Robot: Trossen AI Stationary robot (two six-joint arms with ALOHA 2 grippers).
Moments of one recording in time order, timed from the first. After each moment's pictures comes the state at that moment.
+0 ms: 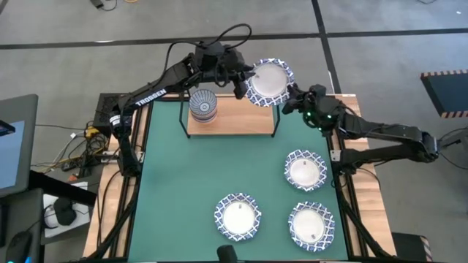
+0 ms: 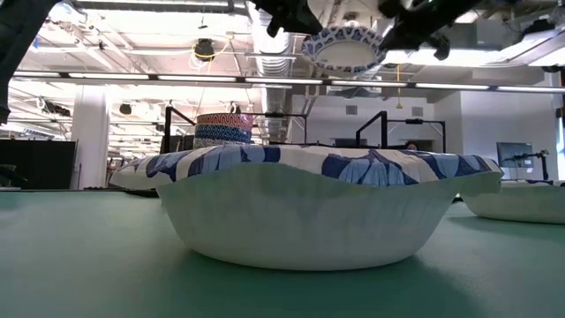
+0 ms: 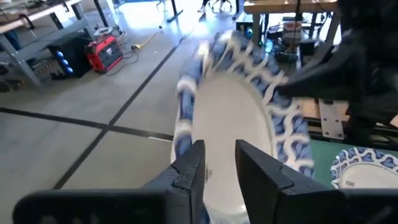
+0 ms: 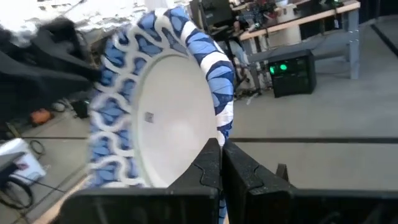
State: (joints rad) left arm 0.48 1.85 2.04 -0.44 0.05 0.18; right arm -0.29 0.97 0.81 0.08 0.75 0.42
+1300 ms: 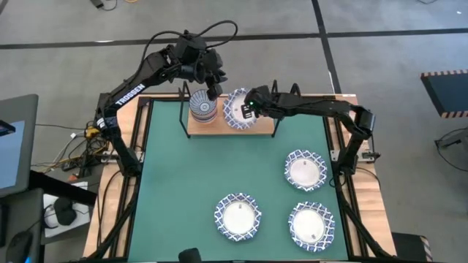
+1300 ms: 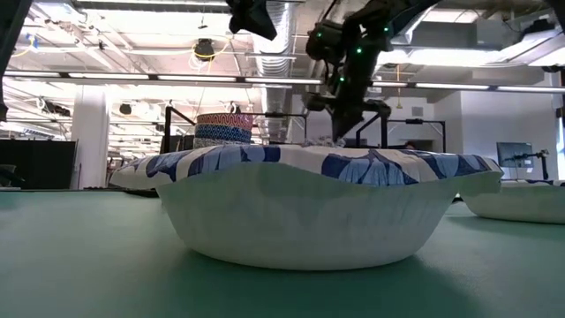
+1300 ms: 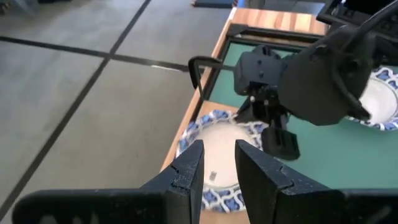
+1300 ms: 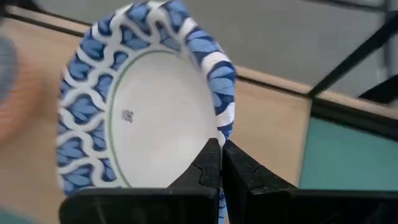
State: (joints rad) left arm 0.55 1.73 2.08 -0.92 0.05 0.23; right arm -0.40 1.78 1.41 -0.65 0.50 0.75
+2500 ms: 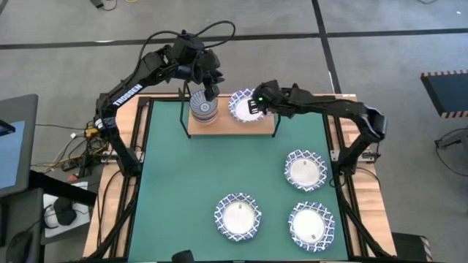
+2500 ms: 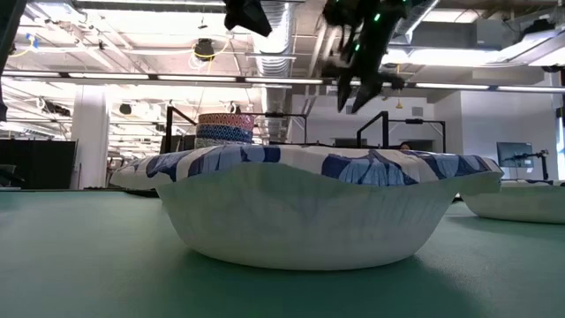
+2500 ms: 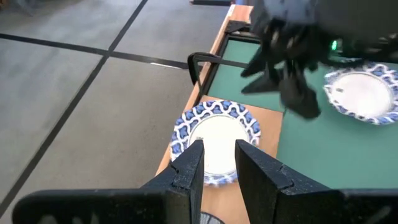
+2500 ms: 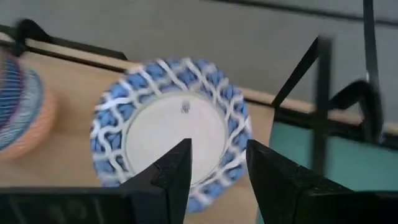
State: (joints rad) left arm 0.56 1.70 2.08 -0.96 0.05 0.23; right arm -0.37 1.62 1.43 -0.74 0.57 0.73
